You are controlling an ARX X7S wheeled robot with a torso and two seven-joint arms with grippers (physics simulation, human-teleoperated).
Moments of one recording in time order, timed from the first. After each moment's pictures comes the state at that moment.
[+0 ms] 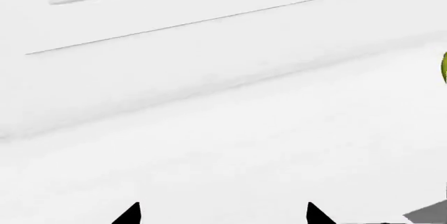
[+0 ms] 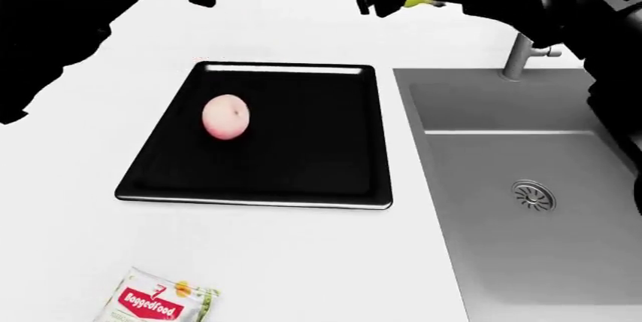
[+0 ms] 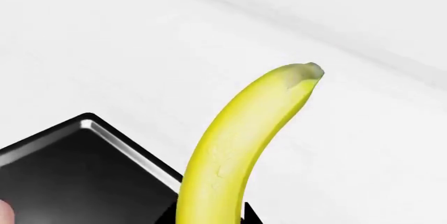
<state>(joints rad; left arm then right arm) -1.57 -0.57 0.83 -0.39 -0.96 -0.59 -0.13 1.91 0.25 -1.56 0.98 1.36 0.48 -0.21</state>
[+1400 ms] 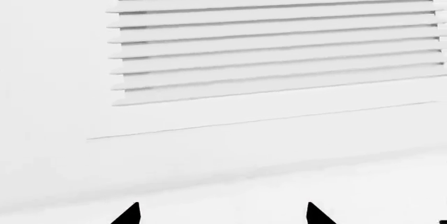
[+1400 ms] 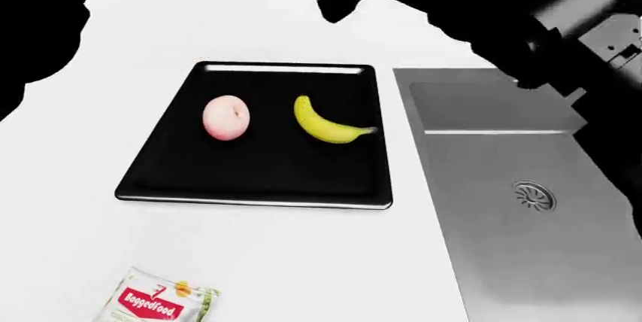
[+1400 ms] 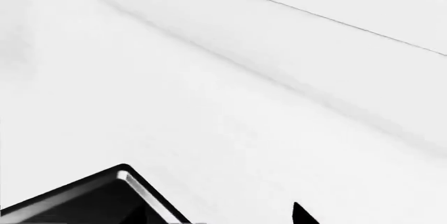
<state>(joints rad) -1.47 -0.66 0.68 -0.01 -1.04 -0.50 -0.41 1.80 0.33 -1.36 0.64 1.21 0.35 -0.06</state>
